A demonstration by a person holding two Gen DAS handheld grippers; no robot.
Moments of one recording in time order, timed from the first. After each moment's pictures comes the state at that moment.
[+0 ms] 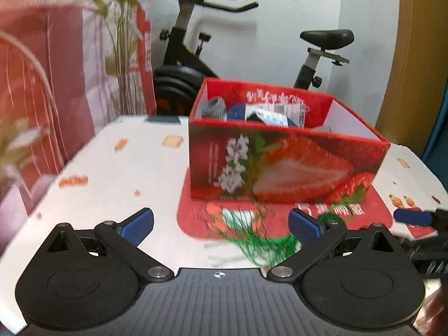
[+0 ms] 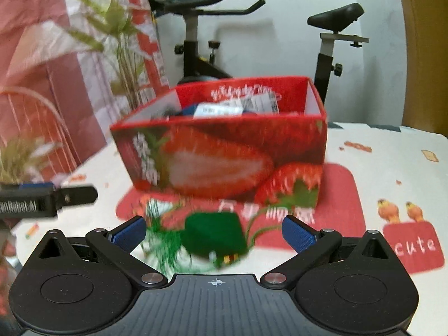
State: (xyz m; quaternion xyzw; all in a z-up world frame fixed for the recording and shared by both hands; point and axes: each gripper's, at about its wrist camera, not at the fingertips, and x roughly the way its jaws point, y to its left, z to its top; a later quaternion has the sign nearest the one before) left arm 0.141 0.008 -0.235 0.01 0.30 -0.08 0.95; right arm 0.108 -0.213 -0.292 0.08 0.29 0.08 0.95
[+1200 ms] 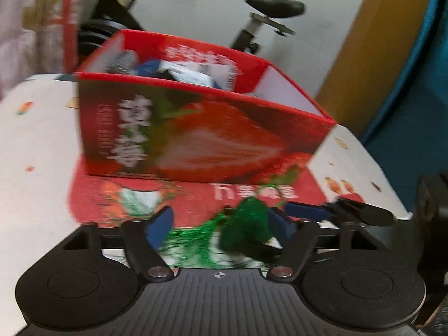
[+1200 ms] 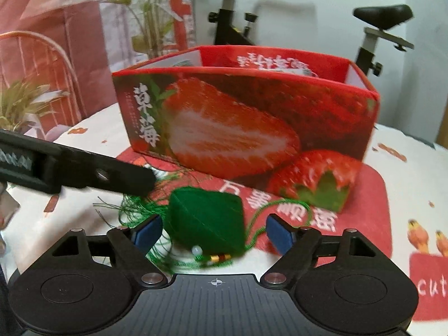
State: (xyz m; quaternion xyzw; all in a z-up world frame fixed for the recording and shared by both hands) left arm 0.190 -0.037 -0.269 -0.05 0.37 -0.25 0.89; right arm 0.158 -0.209 -0.327 0.00 0.32 0.15 0.93
